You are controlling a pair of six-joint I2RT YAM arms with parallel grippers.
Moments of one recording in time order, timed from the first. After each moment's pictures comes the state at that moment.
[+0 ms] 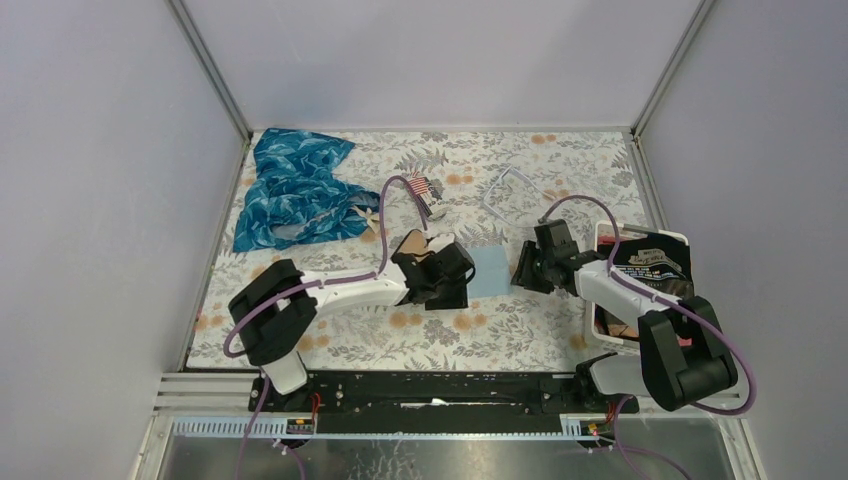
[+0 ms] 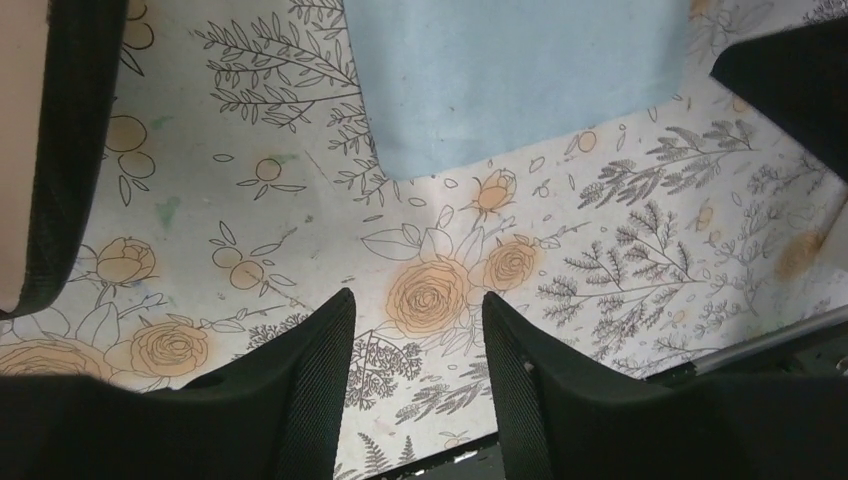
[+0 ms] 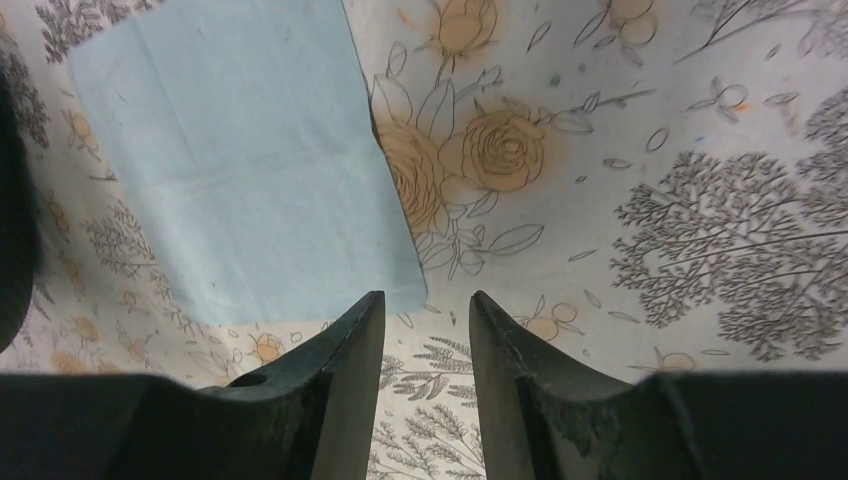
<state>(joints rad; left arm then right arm) -1.01 1.69 1.06 -0.42 -0.11 -0.97 0.34 1.32 0.63 -0.33 -0.04 0.57</state>
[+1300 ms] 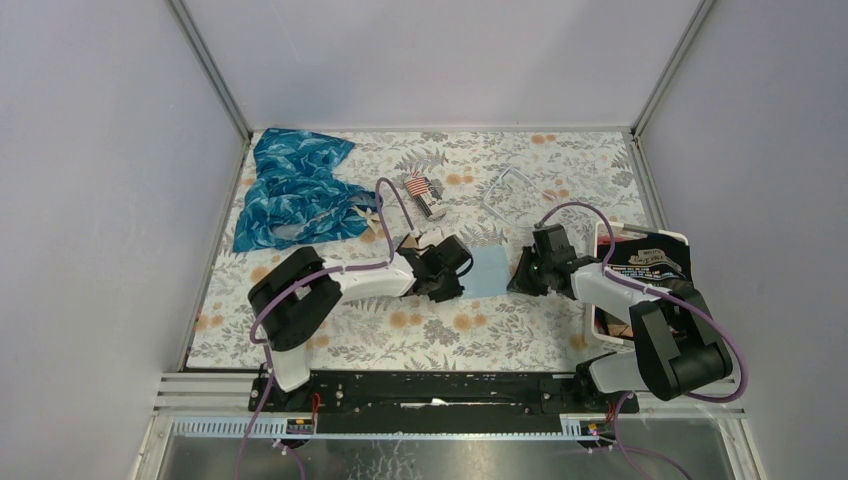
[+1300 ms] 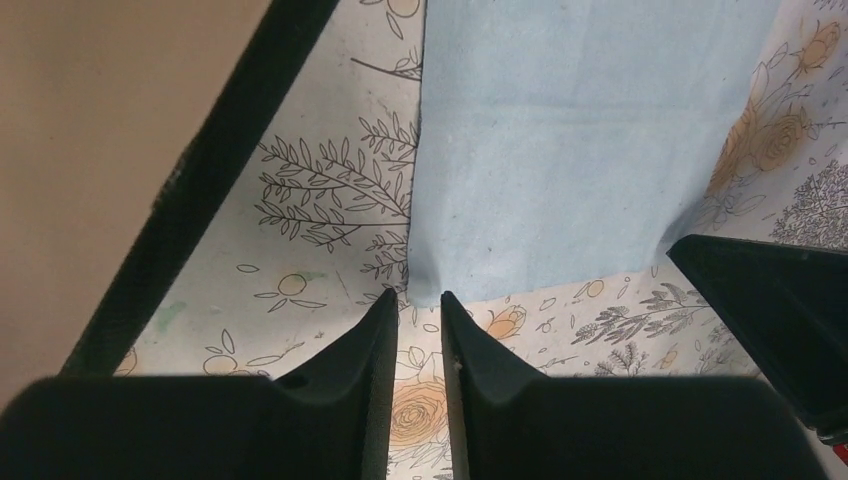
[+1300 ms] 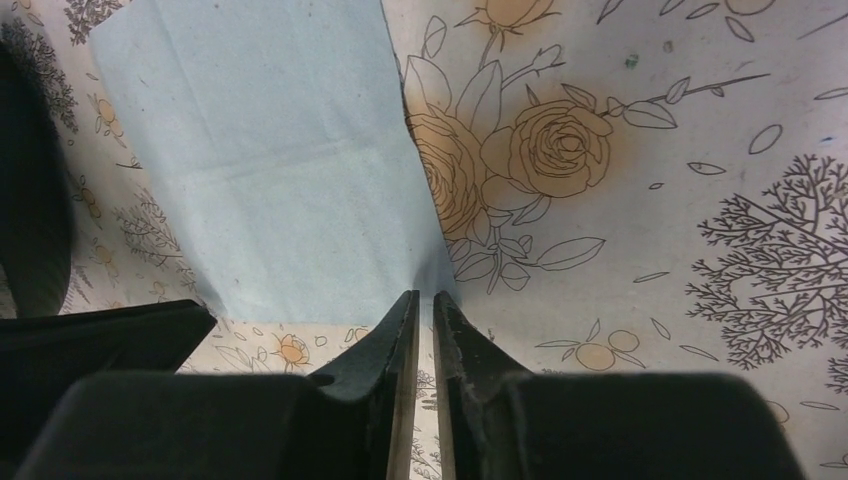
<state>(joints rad) -0.93 1.82 1.07 -0.32 -0.15 -1.18 0.34 1.37 0.56 -0.20 -0.15 0.63</state>
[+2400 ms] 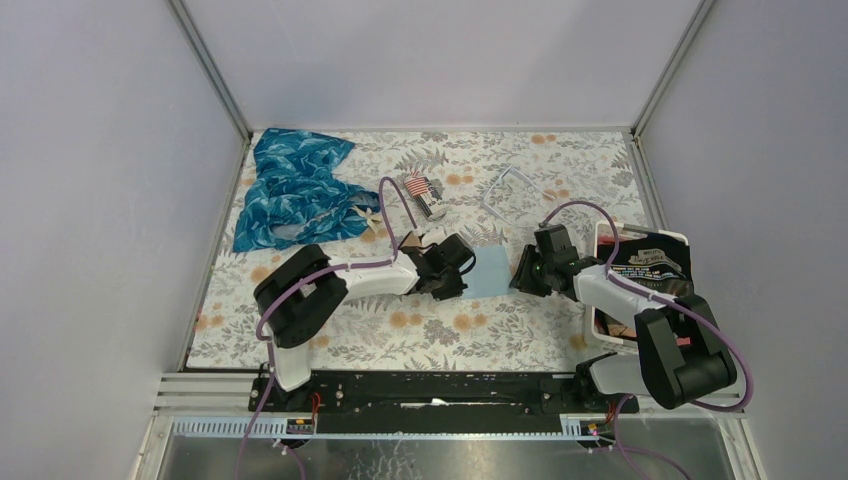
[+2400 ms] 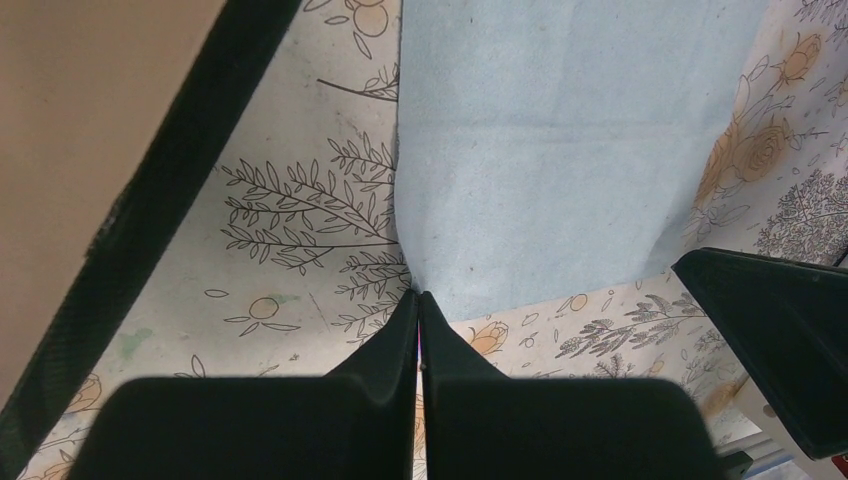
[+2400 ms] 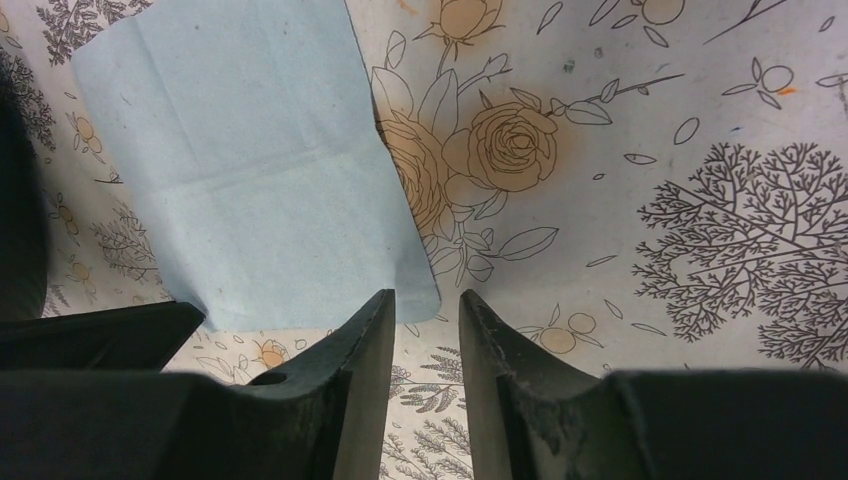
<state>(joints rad) -0.93 1.85 1.09 -0.30 -0.14 -1.18 0.34 1.33 0.56 -0.24 -0.08 0.62</state>
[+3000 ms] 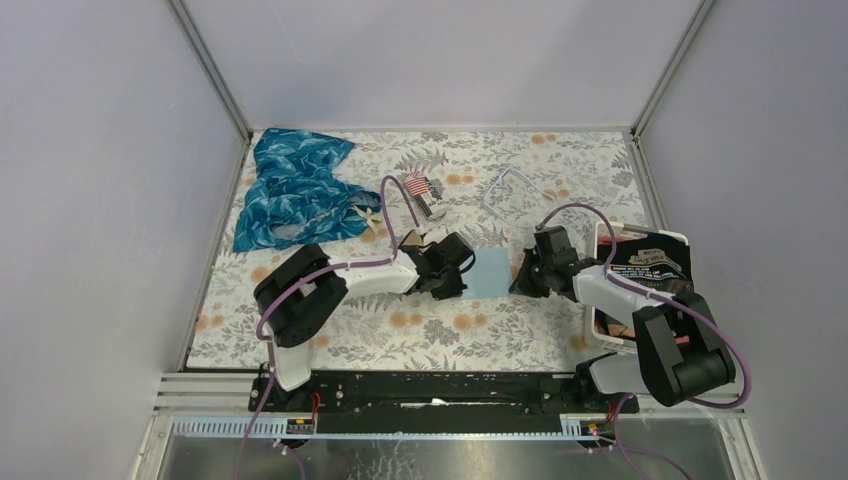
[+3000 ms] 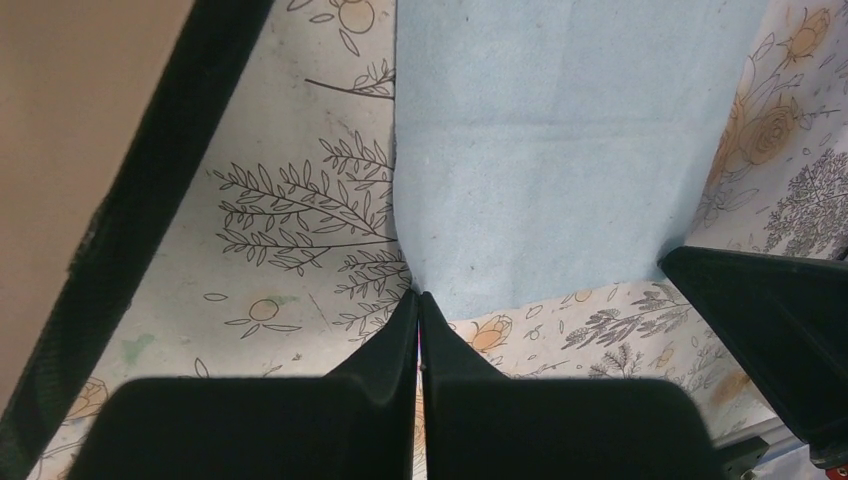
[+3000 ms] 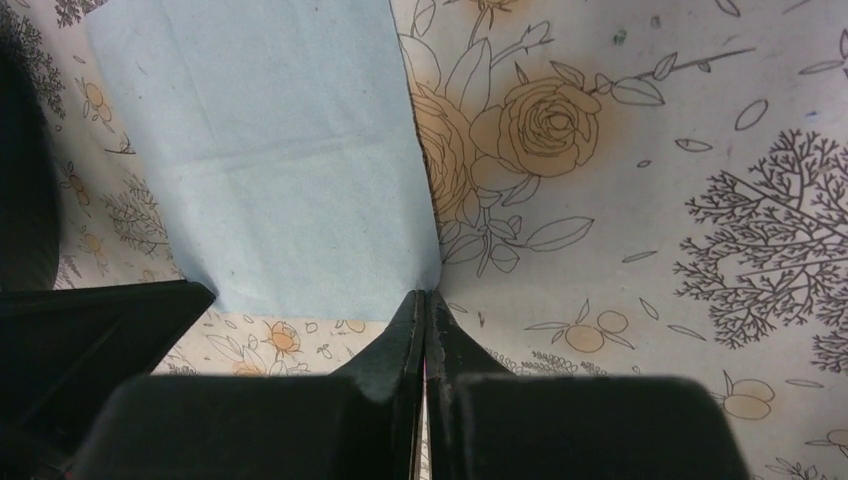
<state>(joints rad) -0.92 1.85 1.10 -0.30 -0.12 -1.14 0.34 1.35 0.55 -0.22 -0.15 0.62</state>
